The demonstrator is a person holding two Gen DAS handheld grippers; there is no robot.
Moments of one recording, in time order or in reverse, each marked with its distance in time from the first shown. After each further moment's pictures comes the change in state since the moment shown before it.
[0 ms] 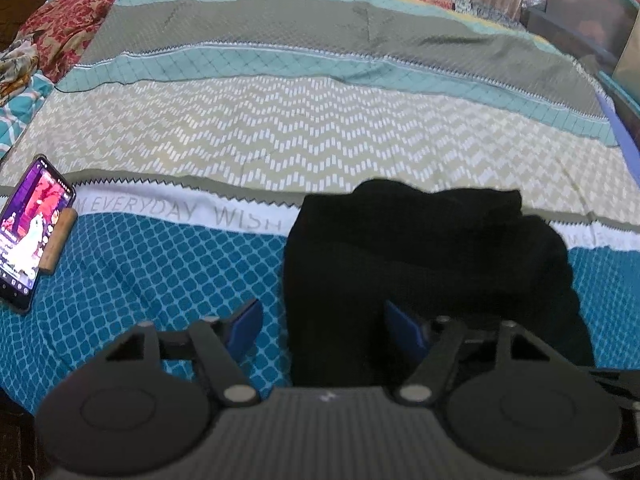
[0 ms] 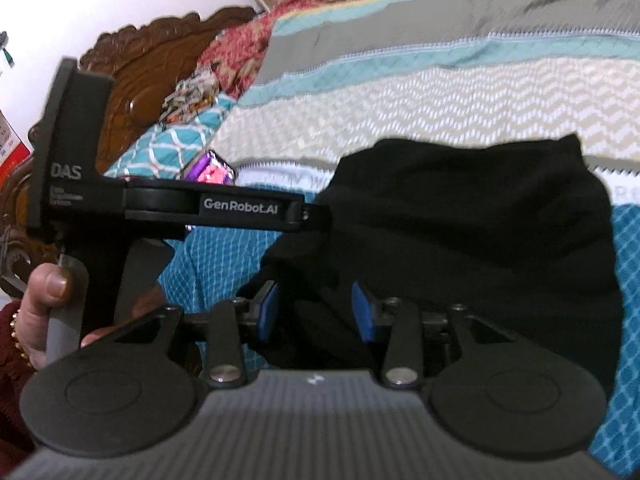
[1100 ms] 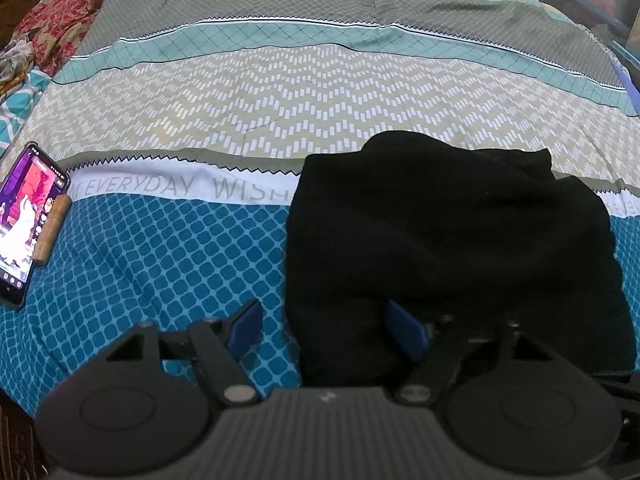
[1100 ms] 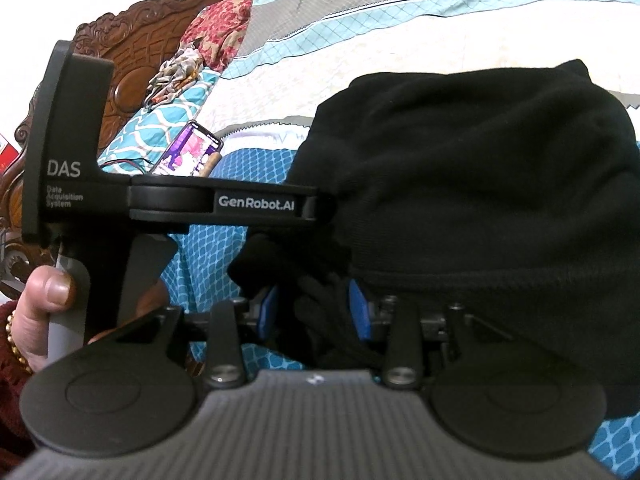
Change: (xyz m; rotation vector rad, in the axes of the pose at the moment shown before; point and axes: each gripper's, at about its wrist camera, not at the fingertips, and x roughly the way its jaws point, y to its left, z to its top) left arm 0.029 0.003 -0.009 0.037 0.046 0.049; right arm 0.012 -0.012 -0.010 0.065 0.059 0.013
